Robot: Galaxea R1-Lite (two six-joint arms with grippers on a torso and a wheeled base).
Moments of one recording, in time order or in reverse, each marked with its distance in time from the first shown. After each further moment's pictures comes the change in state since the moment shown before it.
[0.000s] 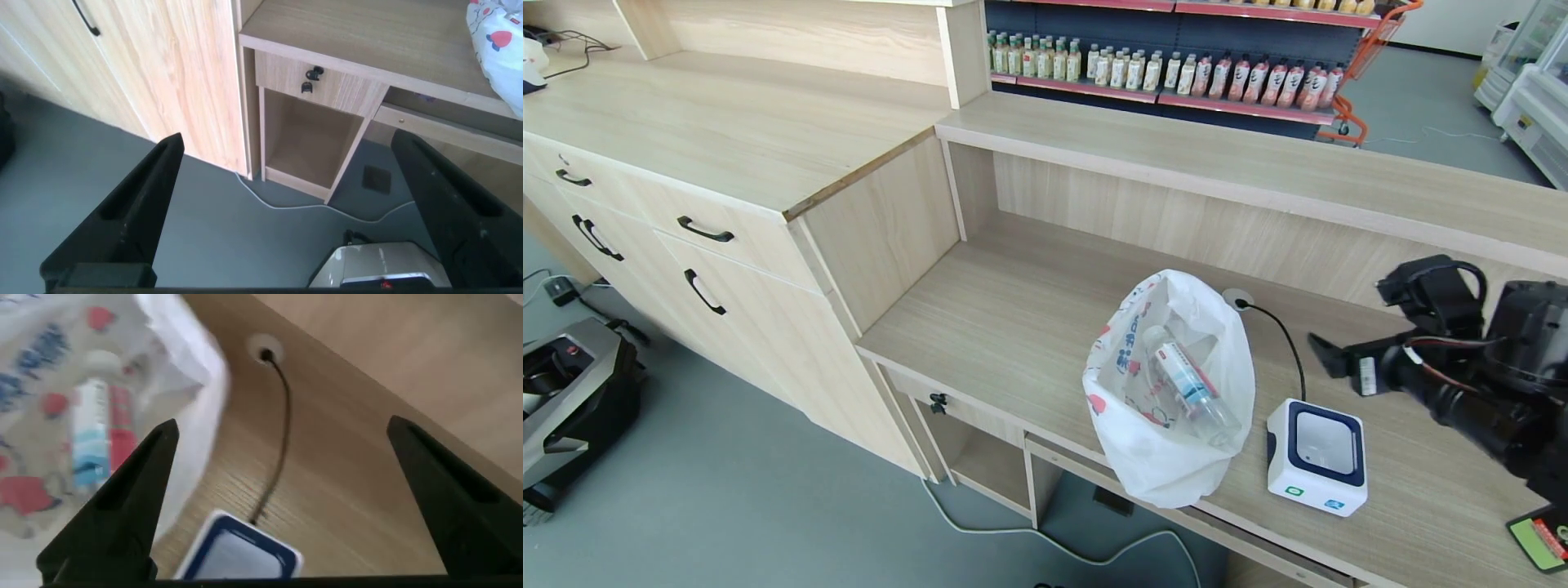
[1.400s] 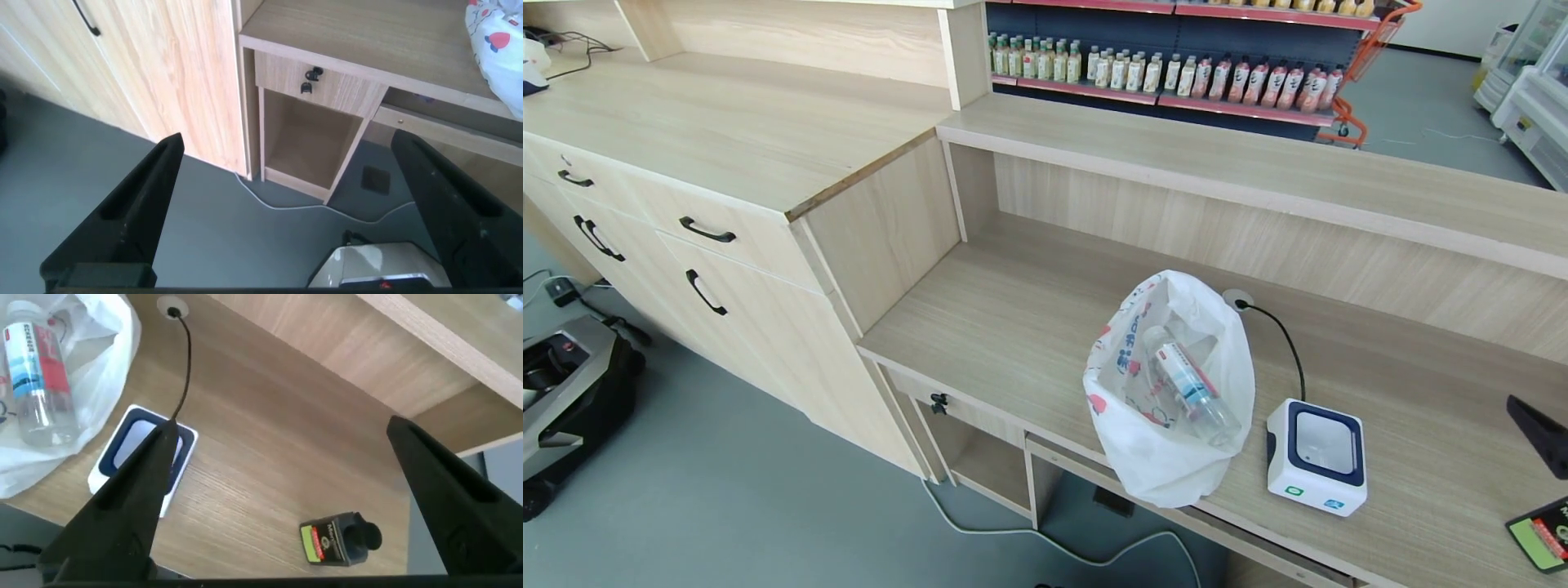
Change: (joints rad) left arm 0.000 0.000 0.000 0.000 0.000 -0.005; right arm -0.135 -0.719 0.159 0.494 0.045 -0.089
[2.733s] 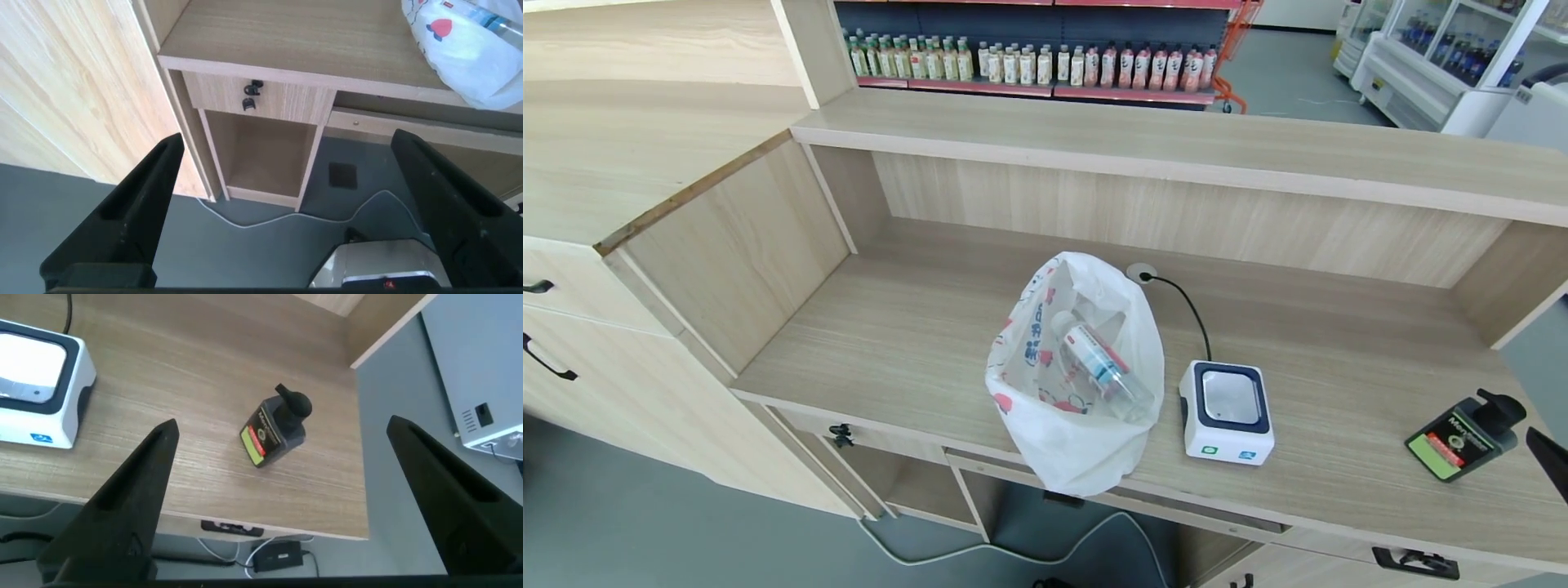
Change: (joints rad) left arm 0.000 0.000 0.000 0.000 0.000 0.000; right arm -0.047 -0.069 0.068 0.027 0.003 0.057
